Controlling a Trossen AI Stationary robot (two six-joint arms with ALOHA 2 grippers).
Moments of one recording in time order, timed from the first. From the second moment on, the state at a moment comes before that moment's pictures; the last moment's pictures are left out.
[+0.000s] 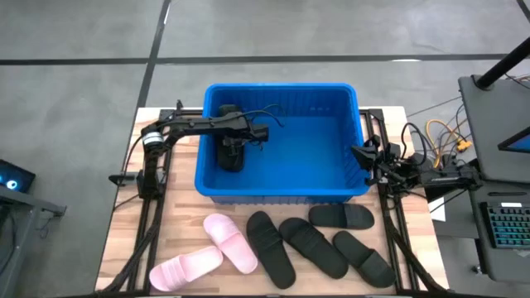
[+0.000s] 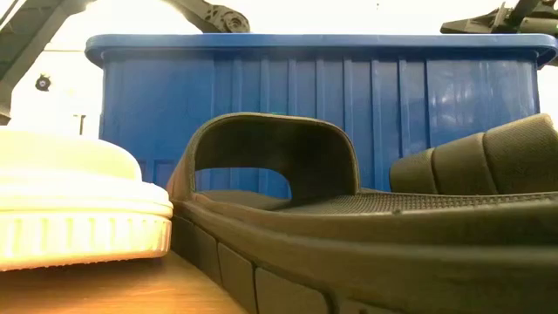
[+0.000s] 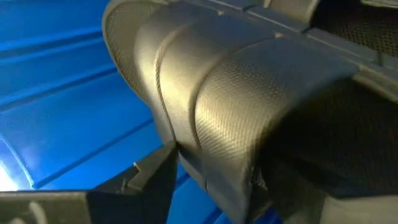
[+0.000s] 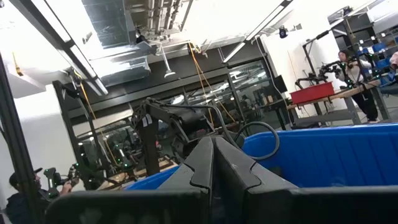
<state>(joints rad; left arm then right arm) 0.34 1.95 1.57 -1.31 -0.78 0.01 0.06 0.02 0.03 0.42 0.39 0.18</state>
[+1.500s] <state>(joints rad) 0.20 1.55 1.57 -1.30 -0.35 -0.10 0.06 0.02 0.03 0.41 0.39 0.18</state>
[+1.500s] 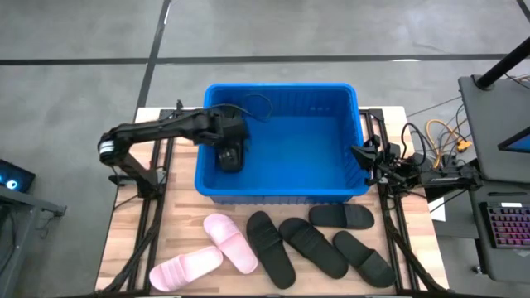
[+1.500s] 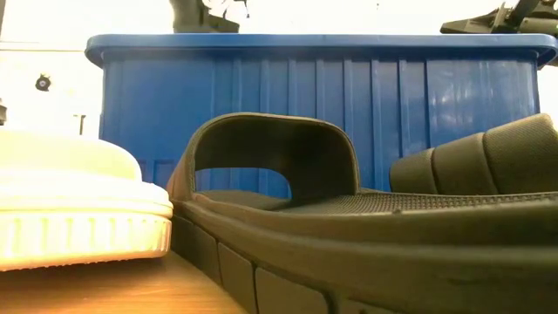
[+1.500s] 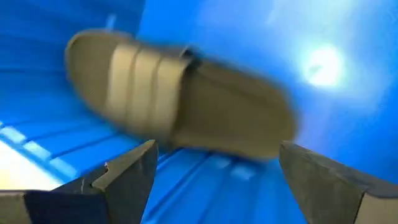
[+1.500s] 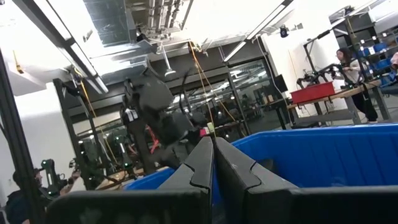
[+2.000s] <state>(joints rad) 0.18 1.45 1.57 -0.51 0.13 -0.23 0.06 0.02 0.03 0.42 0.39 0.19</state>
